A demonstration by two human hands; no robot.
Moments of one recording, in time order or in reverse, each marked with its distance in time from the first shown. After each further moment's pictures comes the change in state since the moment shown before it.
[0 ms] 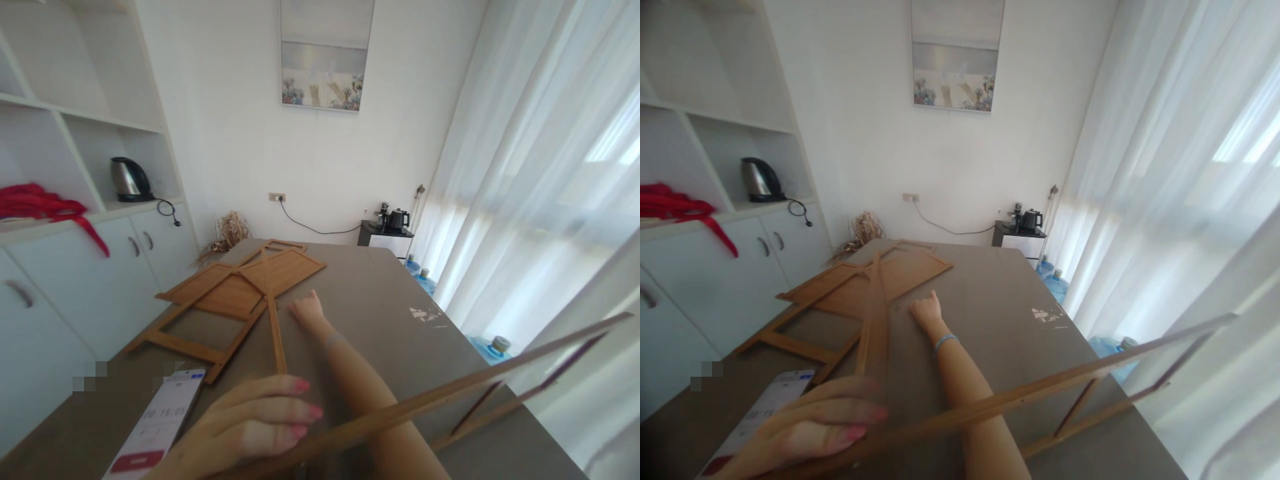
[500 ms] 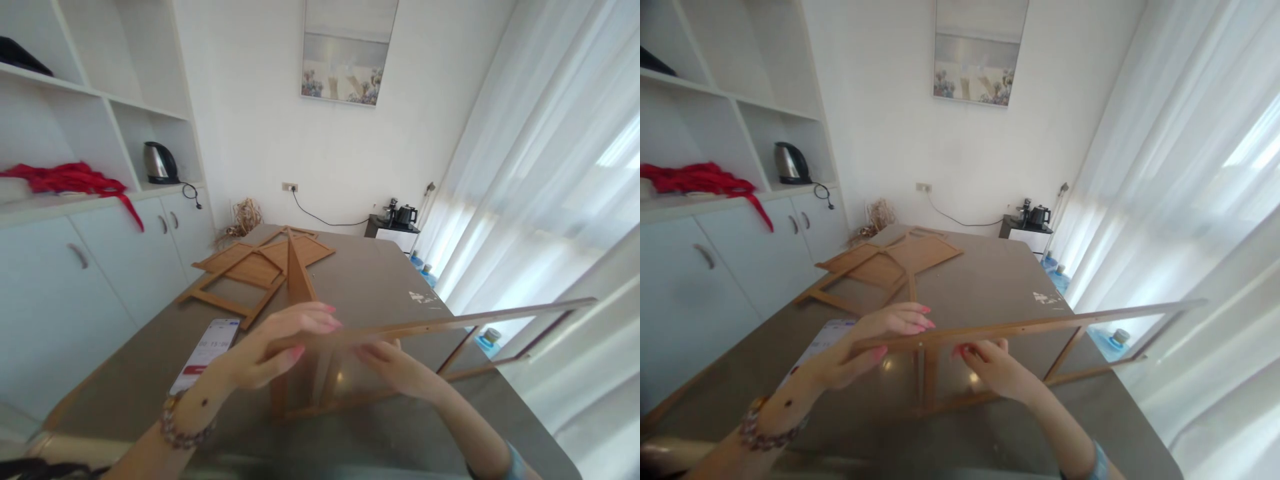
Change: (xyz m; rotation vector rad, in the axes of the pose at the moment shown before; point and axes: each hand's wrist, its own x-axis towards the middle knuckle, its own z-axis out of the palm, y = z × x) left_hand 0.002 0.002 0.003 -0.105 0.022 -0.024; right_hand -0.282 0.015 -0.081 0.457 -0.066 0.000
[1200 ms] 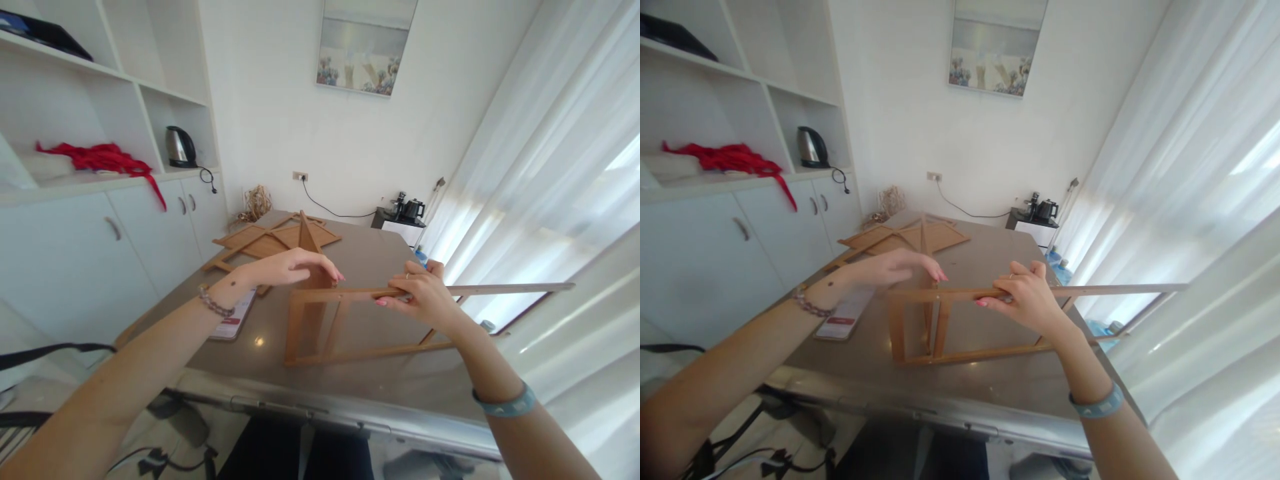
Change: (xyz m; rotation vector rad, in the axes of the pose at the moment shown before) left_hand 0.037 -0.001 -0.042 -0.105 -0.279 -0.117; right_hand -0.027 -0.018 -0.078 -0.720 0.489 -0.459
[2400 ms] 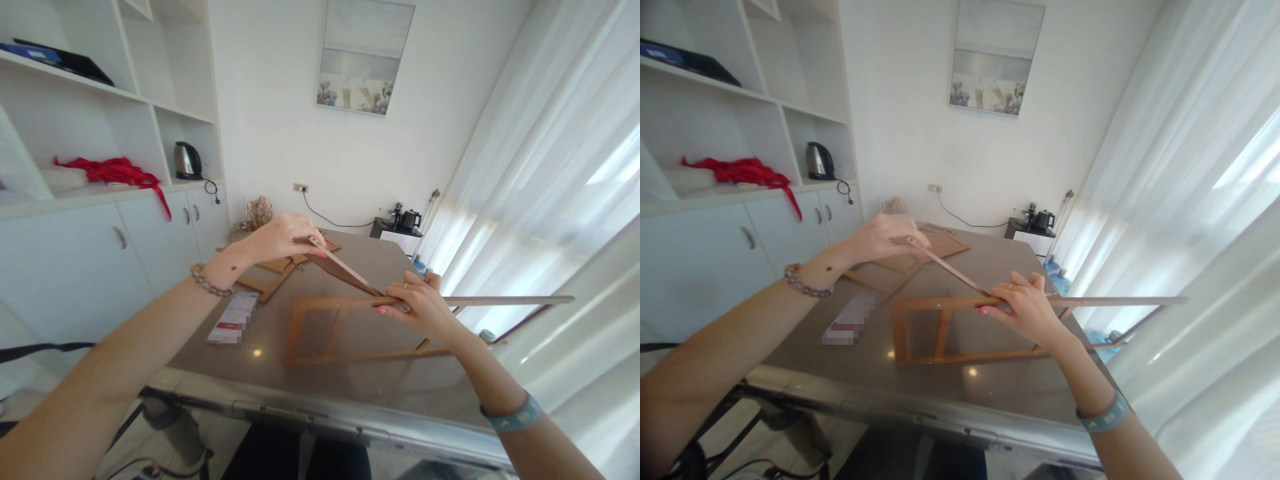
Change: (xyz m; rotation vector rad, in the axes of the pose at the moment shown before) left_hand 0.009 0.037 -0.046 0.694 0.341 0.170; right_hand -0.011 -0.011 -0.008 -0.010 -0.004 0.022
